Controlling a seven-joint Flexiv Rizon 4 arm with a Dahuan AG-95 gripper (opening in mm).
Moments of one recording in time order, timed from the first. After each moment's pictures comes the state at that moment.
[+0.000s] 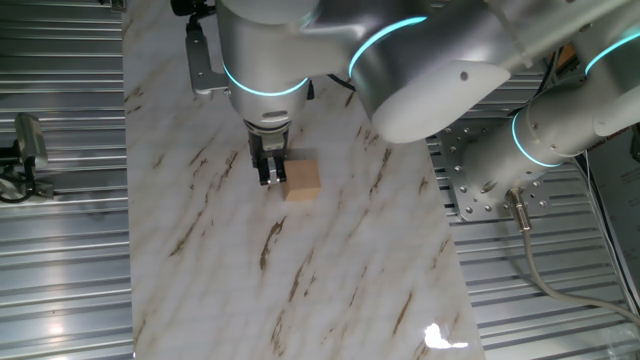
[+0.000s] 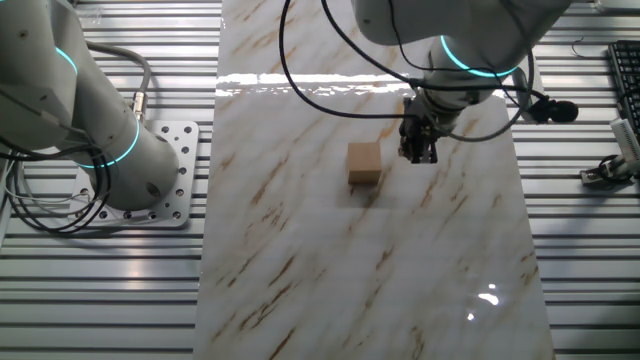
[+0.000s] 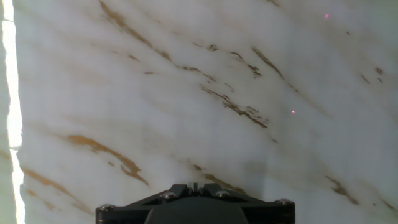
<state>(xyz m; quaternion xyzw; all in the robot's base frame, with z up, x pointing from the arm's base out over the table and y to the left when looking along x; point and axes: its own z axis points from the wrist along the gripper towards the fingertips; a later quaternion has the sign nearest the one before) 0.510 0.009 0.080 0.03 -1.00 -0.02 0.06</state>
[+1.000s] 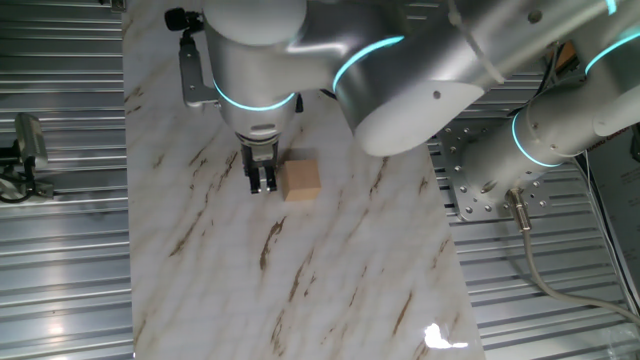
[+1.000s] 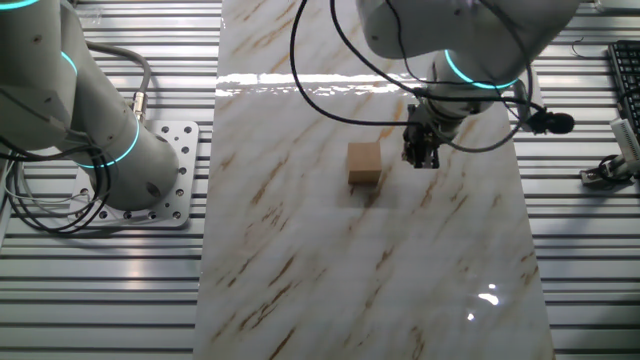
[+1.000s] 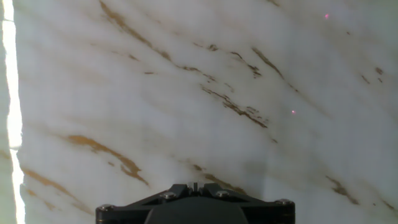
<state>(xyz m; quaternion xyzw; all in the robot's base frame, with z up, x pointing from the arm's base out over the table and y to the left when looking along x) 0.520 0.016 0.046 0.01 -1.00 -0.02 0.05</state>
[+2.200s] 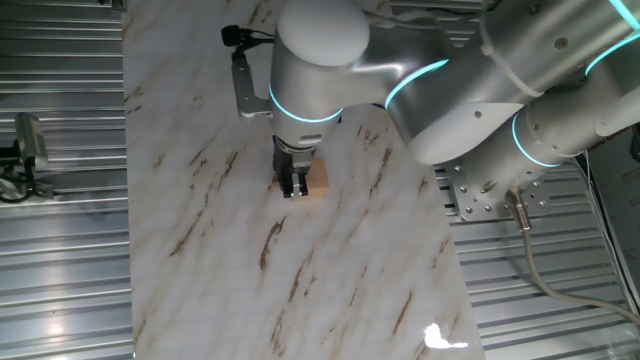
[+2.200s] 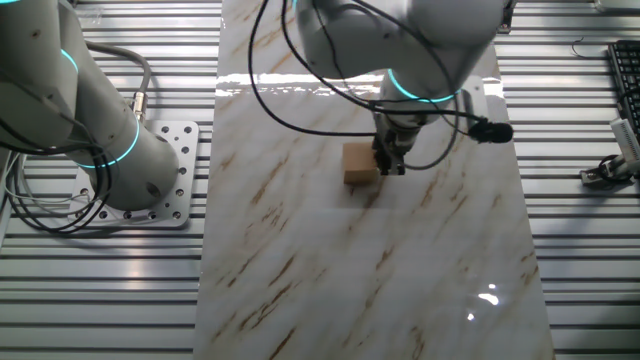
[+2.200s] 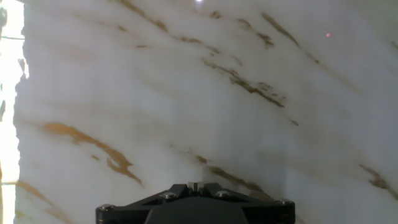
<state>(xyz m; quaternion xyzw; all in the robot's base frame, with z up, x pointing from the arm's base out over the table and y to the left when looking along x) 0.468 0.014 0.021 0.02 -1.00 -0.02 0.03</state>
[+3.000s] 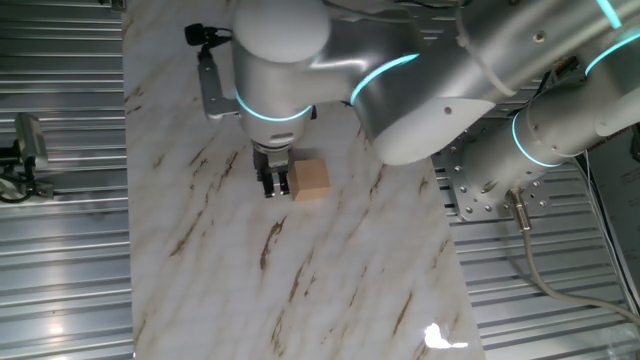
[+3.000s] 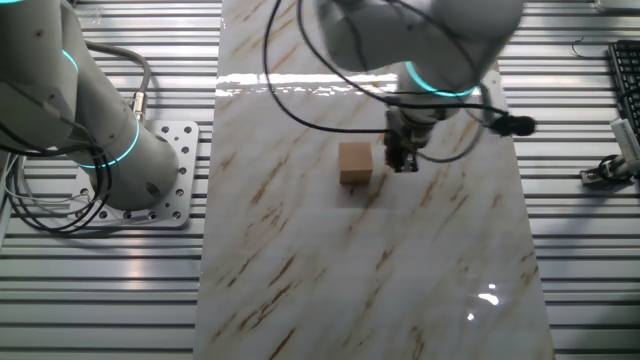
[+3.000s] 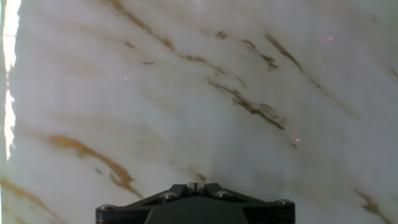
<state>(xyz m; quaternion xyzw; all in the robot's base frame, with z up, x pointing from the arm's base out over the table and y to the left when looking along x) 0.511 0.015 0.031 0.05 -1.00 -0.02 0.05</state>
